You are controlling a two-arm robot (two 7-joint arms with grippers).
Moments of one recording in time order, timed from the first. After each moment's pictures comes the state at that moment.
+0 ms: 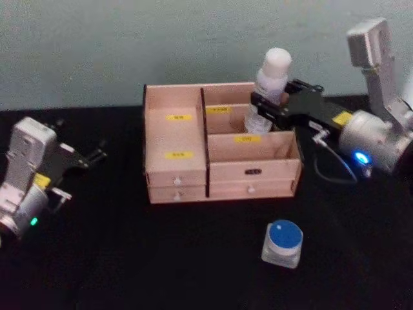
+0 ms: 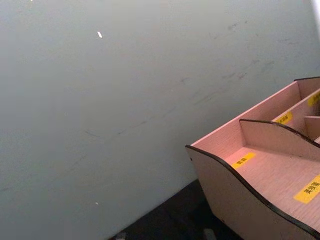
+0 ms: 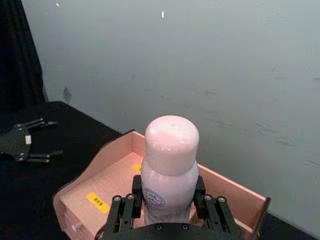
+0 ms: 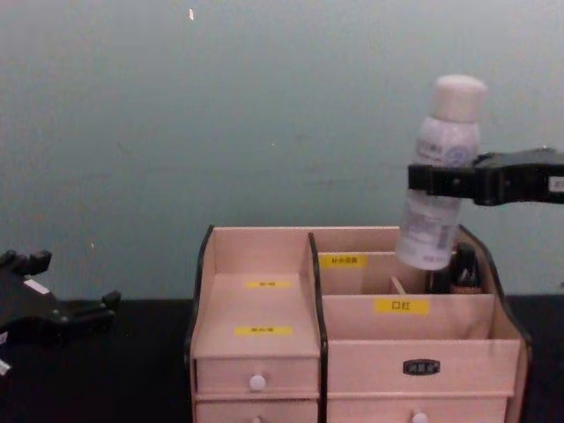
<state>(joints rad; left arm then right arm) -0.20 0.60 0.45 -1.41 -0.25 -0.12 0.03 0.32 0.48 -0.35 -1.65 0.44 0.29 0.37</state>
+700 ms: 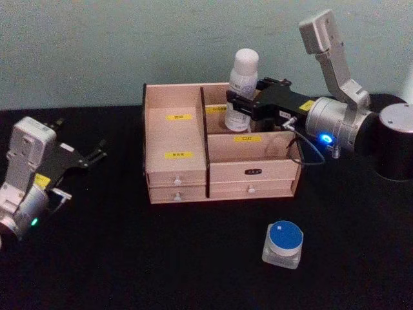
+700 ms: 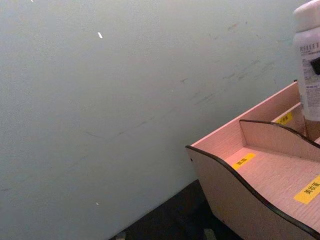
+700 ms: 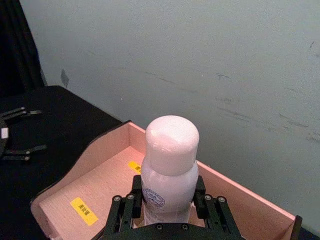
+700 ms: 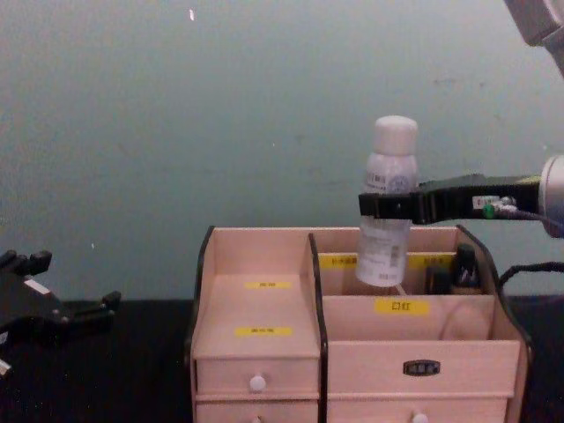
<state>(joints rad) -0.20 0.60 0.45 -1.41 -0.25 -0.12 0.03 0.52 0.39 -0.46 -1.38 0.41 0.30 0.42</state>
